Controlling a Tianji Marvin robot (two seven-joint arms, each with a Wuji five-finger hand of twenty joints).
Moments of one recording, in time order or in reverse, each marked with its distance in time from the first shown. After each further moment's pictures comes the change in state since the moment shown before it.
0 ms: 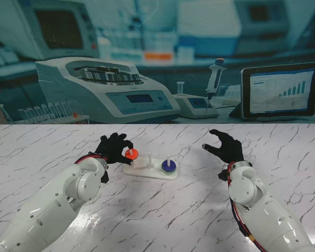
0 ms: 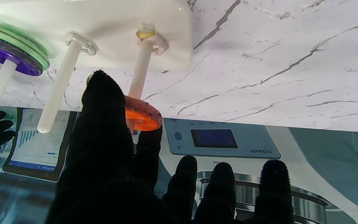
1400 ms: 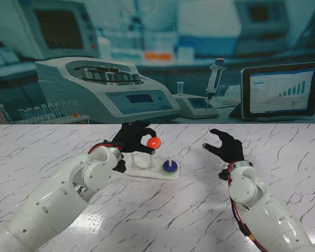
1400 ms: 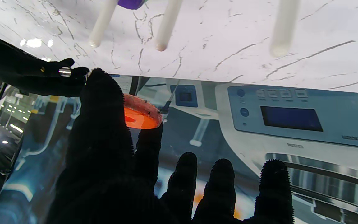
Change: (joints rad) left arm -0.099 -0.023 0.087 -0.040 -0.159 -0.114 0.038; right arm 0.001 -0.001 0.005 0.000 0.000 -0.001 -0.001; left_hand 0.000 -0.011 -0.010 0.000 0.023 0.000 0.000 -0.001 0.041 -0.003 0.000 0.000 0.040 0.000 0.002 0.000 0.000 0.000 0.000 0.000; right_hand 0.000 0.000 0.000 0.000 0.000 0.000 0.000 0.000 0.000 0.000 0.000 0.000 0.000 0.000 0.000 0.000 0.000 0.000 0.000 0.000
